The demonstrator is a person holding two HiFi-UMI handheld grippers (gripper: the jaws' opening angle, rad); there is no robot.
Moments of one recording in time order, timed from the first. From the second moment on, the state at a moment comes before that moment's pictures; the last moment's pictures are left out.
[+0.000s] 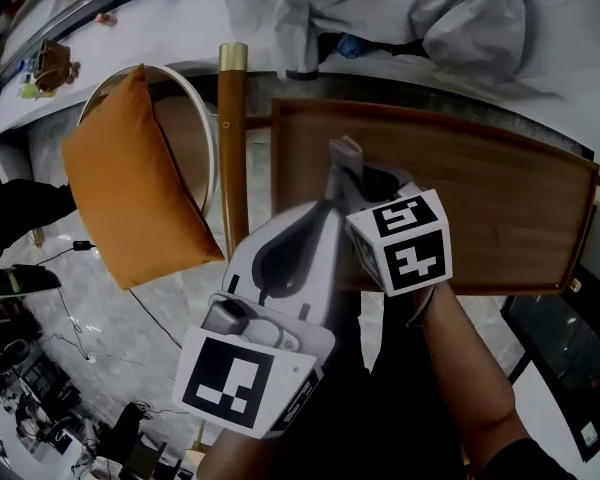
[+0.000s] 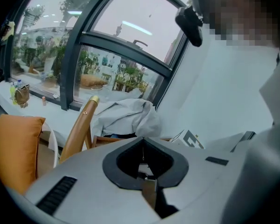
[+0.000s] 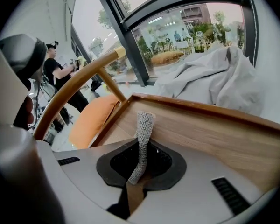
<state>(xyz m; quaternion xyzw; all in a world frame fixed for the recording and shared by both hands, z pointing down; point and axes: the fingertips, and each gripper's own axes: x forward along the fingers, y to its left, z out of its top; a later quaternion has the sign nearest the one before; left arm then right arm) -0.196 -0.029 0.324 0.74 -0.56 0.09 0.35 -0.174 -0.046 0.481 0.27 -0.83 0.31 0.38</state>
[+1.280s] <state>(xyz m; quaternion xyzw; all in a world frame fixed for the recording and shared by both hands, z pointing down) -0.080 -0.059 0.450 0.69 -0.52 0.23 0.45 -0.012 -0.078 0.477 0.35 -0.80 0.31 0.39</state>
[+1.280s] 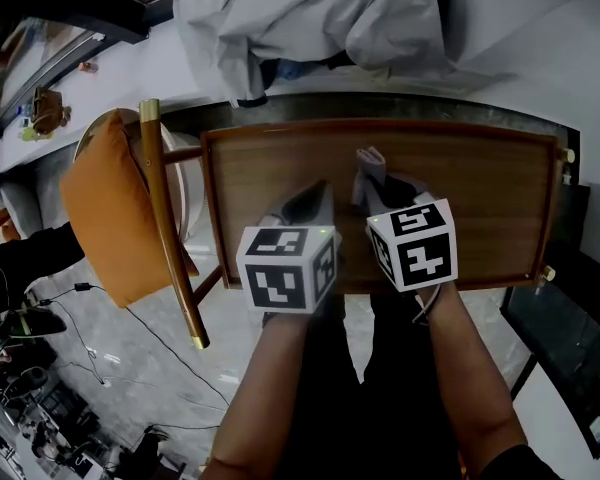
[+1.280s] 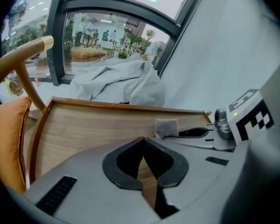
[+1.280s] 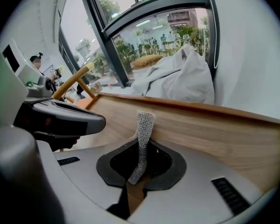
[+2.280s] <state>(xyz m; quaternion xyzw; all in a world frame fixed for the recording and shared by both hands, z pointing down) 0.090 -0.094 0.463 0.71 -0.48 0.25 0.46 0.164 -0.109 0.468 0.42 -0.76 0.31 0.38</state>
